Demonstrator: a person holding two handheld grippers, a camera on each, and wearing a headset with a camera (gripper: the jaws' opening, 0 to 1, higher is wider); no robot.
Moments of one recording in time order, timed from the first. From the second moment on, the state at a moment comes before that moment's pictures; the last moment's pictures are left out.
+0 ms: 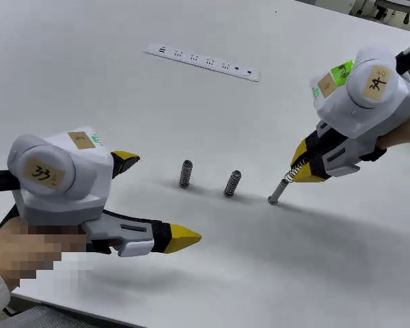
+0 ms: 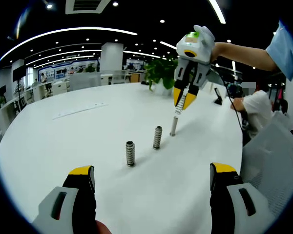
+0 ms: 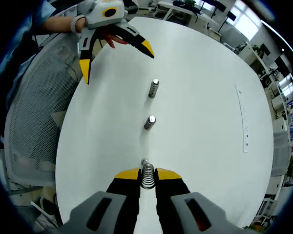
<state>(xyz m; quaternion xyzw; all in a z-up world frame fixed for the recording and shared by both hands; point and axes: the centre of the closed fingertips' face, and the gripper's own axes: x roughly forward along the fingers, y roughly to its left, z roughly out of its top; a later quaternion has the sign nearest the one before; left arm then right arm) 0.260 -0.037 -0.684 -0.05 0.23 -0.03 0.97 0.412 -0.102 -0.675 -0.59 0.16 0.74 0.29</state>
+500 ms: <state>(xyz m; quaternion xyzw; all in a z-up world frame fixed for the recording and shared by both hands) 0.259 -0.040 -0.685 -0.05 0.23 -0.03 0.97 0.411 -0.103 -0.685 -0.61 0.17 0.73 0.26</state>
